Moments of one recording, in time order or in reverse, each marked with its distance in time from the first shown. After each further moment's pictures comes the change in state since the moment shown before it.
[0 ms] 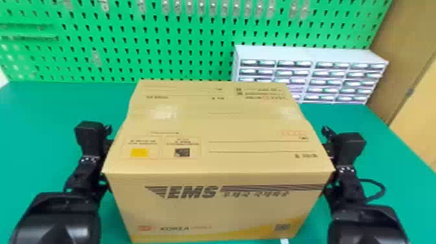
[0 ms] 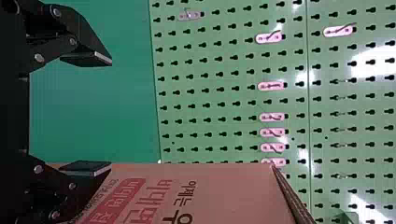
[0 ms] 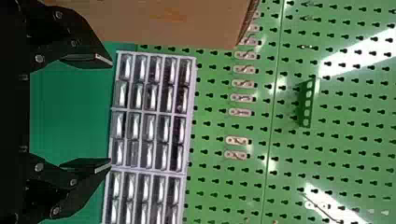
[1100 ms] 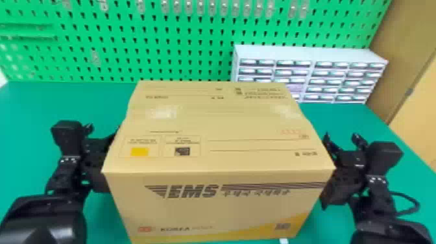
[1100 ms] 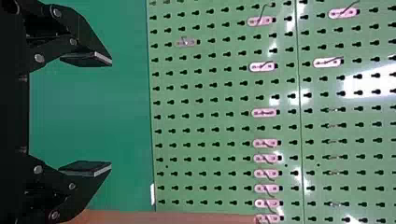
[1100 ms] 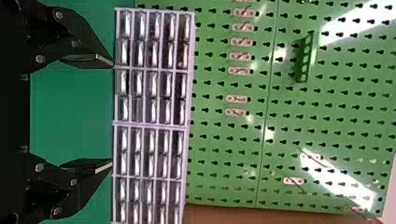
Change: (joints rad) left arm 0.014 0.002 0.113 -0.024 -0.011 -0.007 -0.009; right arm 0.060 0.004 -0.138 -0.095 -0.025 0.009 0.001
